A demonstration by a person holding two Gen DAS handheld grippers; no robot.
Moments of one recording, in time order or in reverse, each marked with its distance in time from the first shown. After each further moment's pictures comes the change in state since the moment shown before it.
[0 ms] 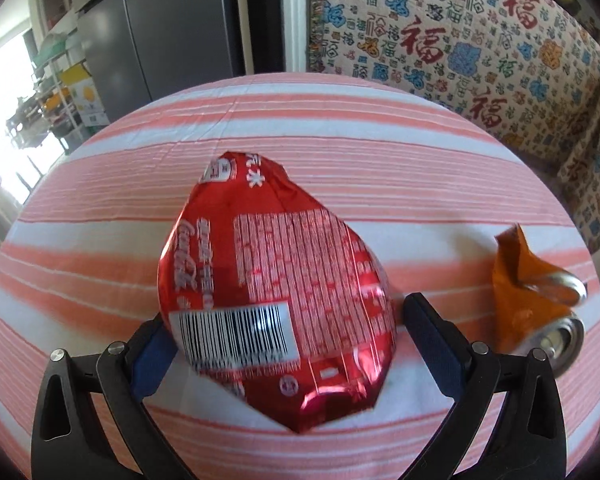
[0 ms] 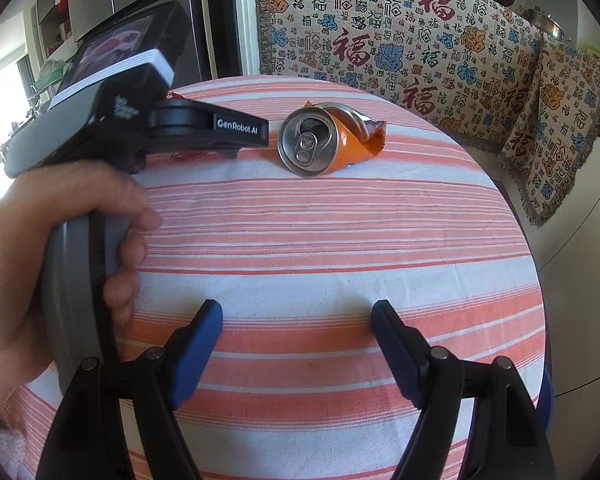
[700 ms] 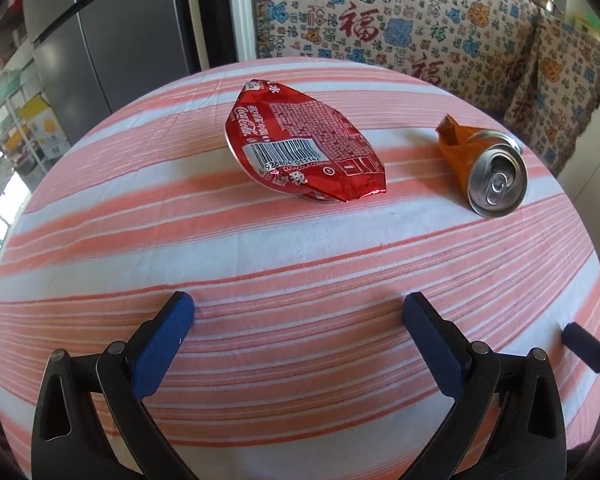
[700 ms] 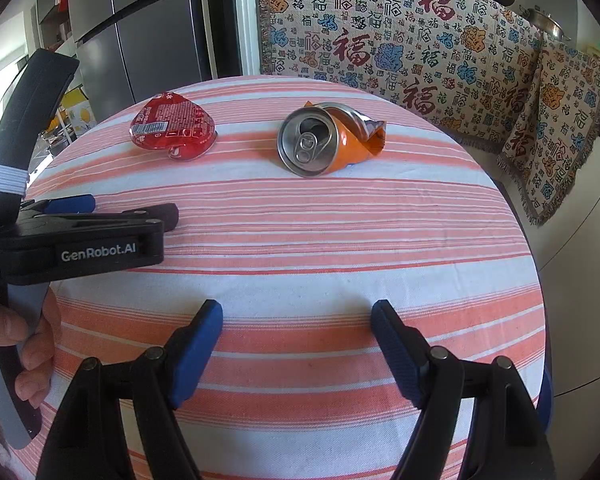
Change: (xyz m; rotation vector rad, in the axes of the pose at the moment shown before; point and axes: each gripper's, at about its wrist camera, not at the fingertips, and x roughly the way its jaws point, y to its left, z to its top) left arm -0.052 0.031 -0.070 0.196 -0.003 -0.129; right arm 0.000 0.001 0.001 0.000 0.000 -0.002
